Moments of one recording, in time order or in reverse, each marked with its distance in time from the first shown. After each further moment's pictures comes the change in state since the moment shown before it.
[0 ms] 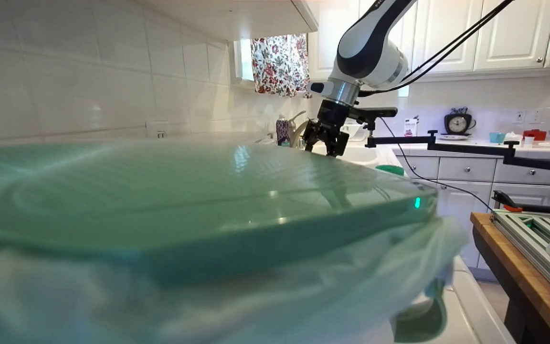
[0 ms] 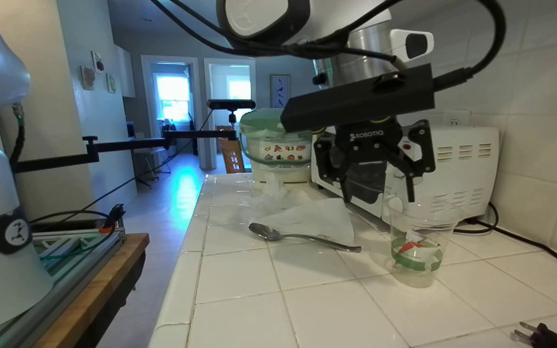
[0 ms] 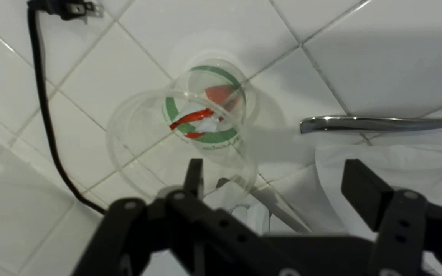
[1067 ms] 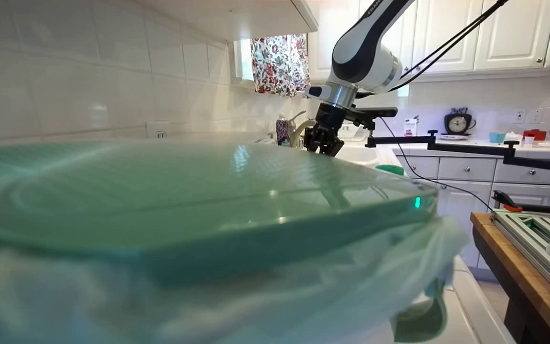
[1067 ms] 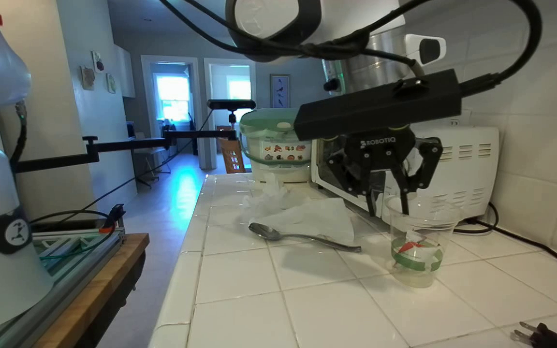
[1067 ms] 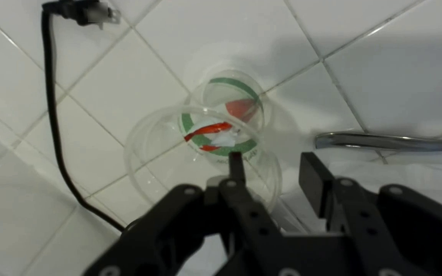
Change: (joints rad) arm -0.019 0.042 0.000 0.036 0.009 0.000 -0.062
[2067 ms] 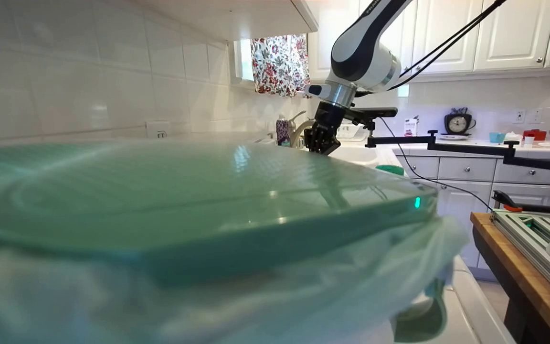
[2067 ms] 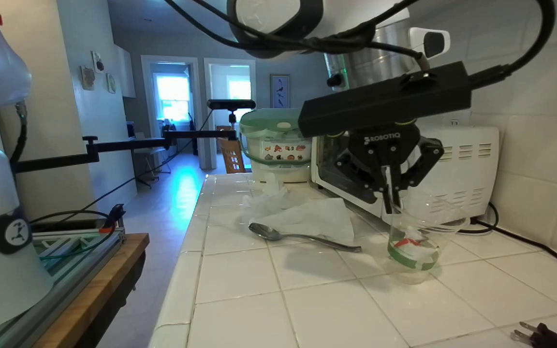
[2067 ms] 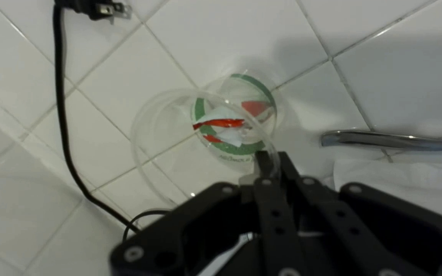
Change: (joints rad) arm -0.005 -0.002 0.000 0.008 0.019 -0.002 -0.032
